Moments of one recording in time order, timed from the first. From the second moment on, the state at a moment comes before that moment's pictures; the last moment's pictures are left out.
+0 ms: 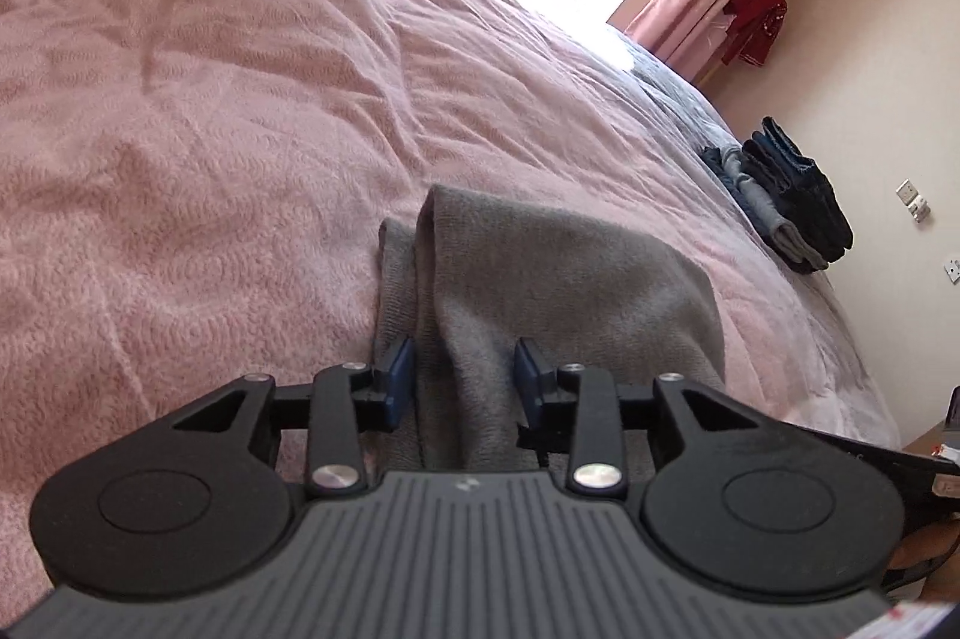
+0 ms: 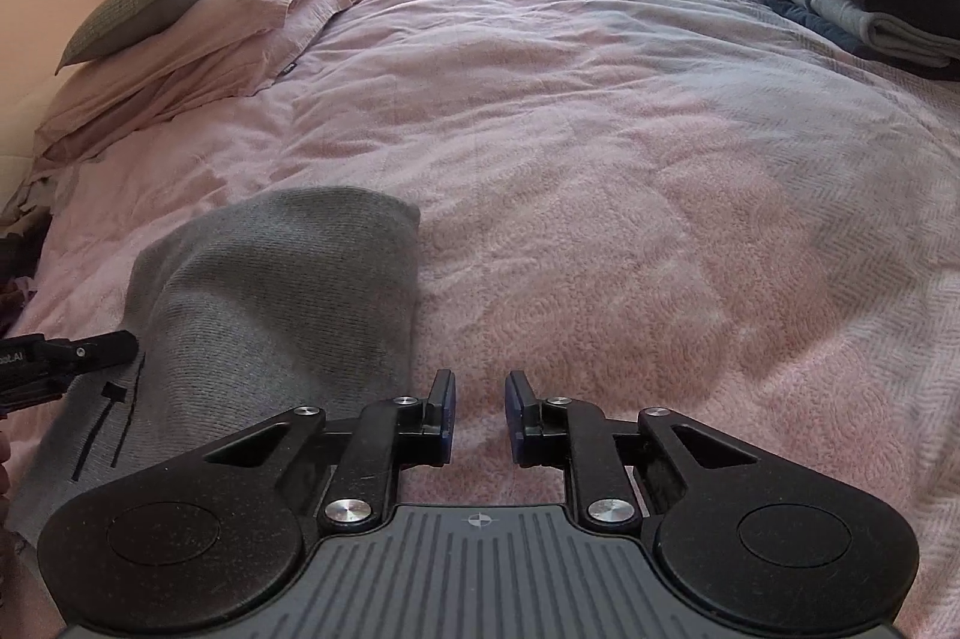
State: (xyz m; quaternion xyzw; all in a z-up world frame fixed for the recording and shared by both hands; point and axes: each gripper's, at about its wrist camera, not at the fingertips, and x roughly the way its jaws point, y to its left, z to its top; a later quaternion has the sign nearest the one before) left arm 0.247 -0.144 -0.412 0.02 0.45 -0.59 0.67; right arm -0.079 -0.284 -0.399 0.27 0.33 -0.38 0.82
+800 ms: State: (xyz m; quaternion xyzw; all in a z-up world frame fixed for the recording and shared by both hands) left arm 0.246 -0.135 -0.390 0.02 0.44 -0.59 0.68; right arm -0.016 -0.260 -0.402 0.11 0.40 -0.40 0.82
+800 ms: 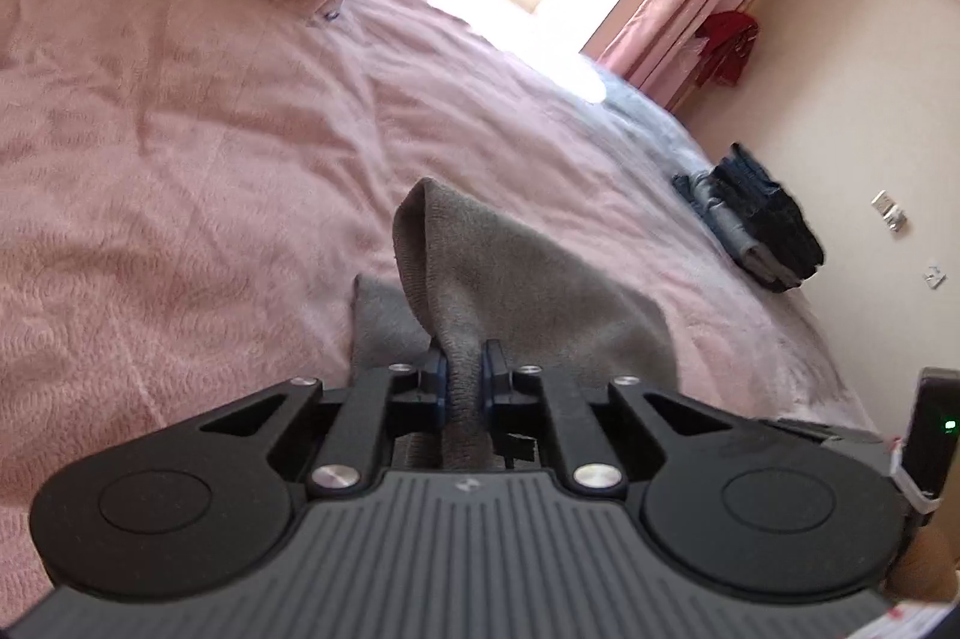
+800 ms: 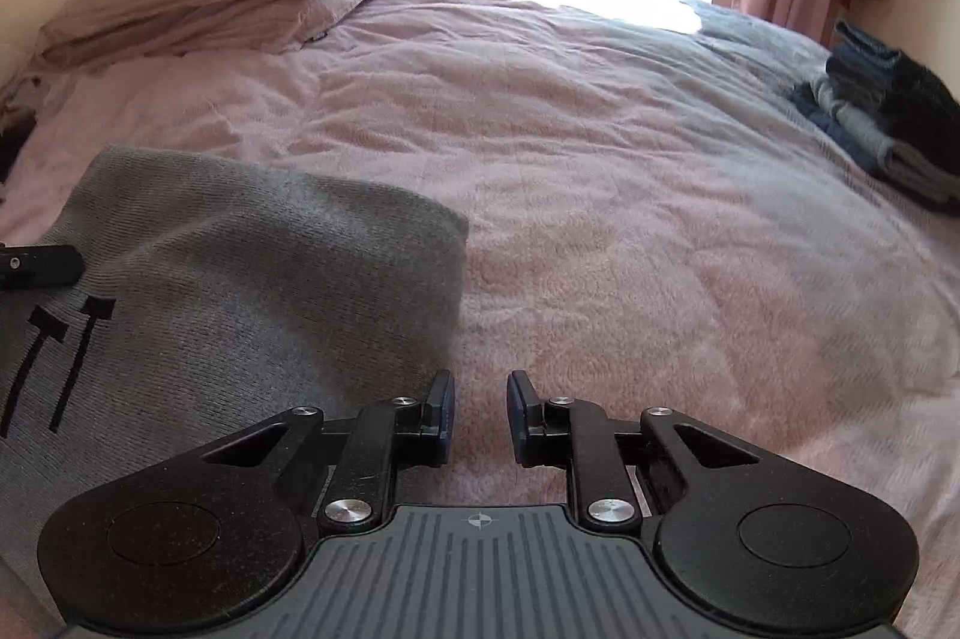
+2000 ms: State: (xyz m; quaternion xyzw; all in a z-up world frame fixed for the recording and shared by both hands) left arm 0.229 -0.172 -0.376 0.14 0.34 -0.56 0.74; right arm -0.027 -0.280 -0.372 0.17 0.28 -0.32 0.89
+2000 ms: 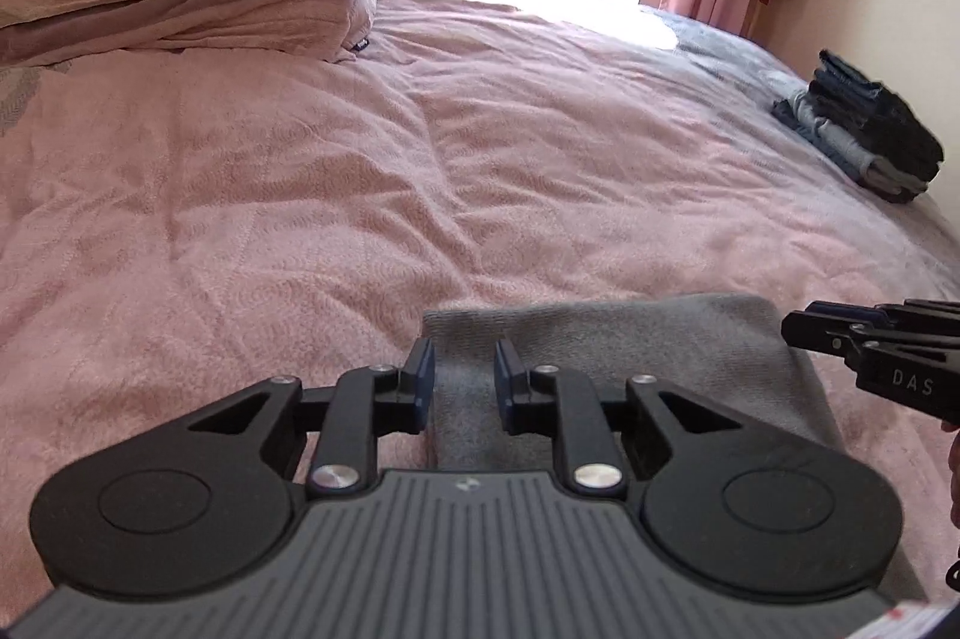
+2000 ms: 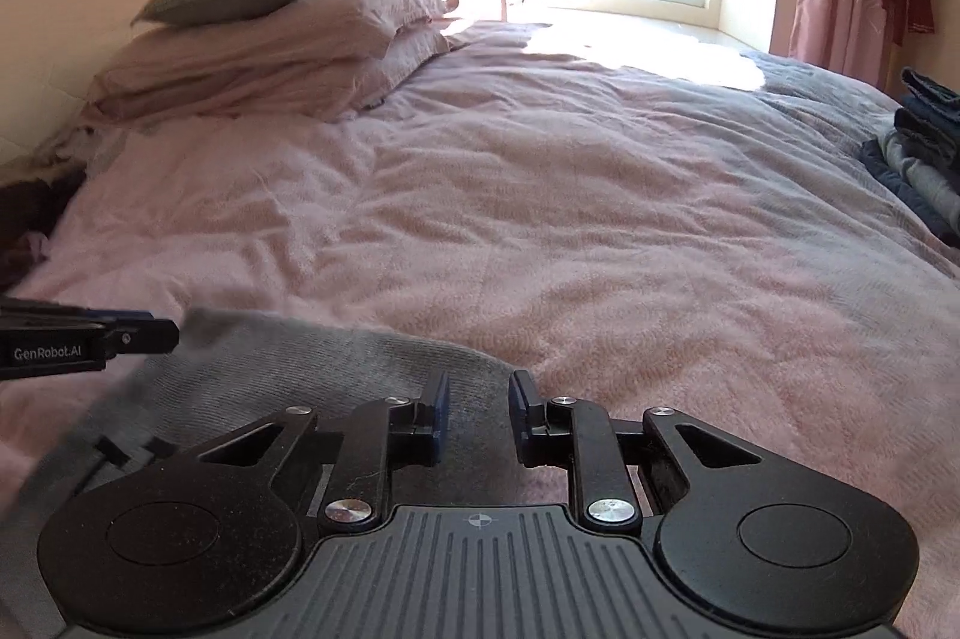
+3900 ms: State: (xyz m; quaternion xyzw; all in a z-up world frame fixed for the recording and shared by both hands) left arm 0.088 0.030 -0.337 0.15 0.37 -0.54 0.75; right arm -0.176 -0.107 -0.380 0.28 0.31 -0.30 0.86
